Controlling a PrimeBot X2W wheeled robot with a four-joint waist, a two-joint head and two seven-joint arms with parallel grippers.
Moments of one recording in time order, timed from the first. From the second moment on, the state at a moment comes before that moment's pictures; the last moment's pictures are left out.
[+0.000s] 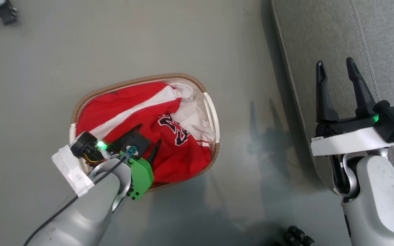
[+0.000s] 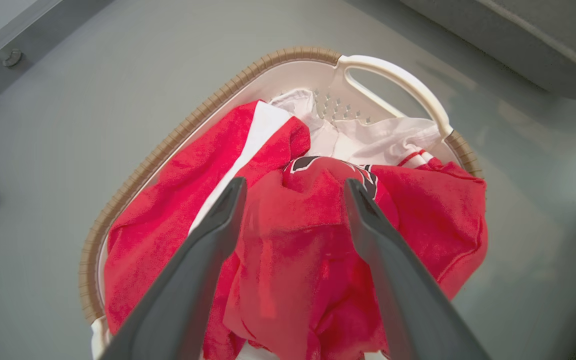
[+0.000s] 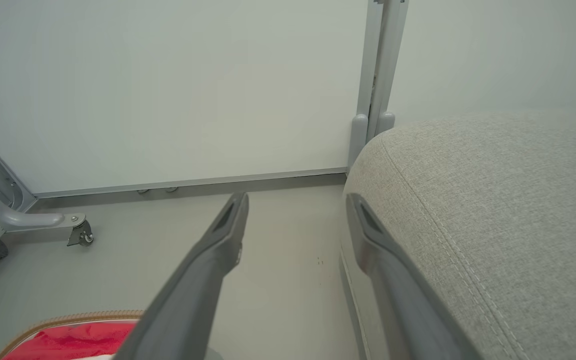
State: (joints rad) left arm -0.70 0.19 -0.82 0.93 -0.24 -0.13 -0.22; right arm -0.36 -0.05 0.01 0.07 0.20 0.13 -0.26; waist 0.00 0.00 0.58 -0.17
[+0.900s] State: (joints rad) left arm -0.82 0.20 -0.97 1.03 -0.44 -0.13 -0.26; right arm -0.38 -0.05 -0.01 0.11 0.21 0.13 -0.26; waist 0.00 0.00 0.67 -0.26
